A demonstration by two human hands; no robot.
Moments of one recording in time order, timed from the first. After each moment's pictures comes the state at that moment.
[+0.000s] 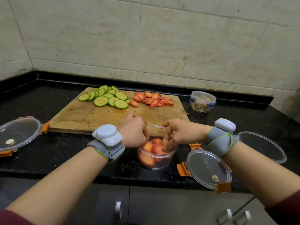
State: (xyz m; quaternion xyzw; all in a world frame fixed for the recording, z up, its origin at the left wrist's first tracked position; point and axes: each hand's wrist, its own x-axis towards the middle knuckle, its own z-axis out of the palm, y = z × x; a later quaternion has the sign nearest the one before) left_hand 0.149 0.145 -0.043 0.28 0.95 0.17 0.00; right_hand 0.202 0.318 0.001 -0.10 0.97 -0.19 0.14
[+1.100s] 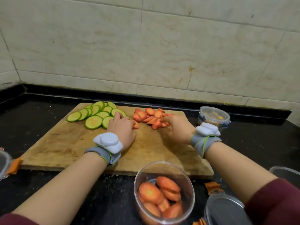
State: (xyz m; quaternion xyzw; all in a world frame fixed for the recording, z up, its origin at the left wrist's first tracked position) left_hand 0.016 0.149 -0.058 0.18 0.97 0.08 -0.13; right_hand 0.052 0.346 -0.029 -0.08 0.99 -0.10 -0.10
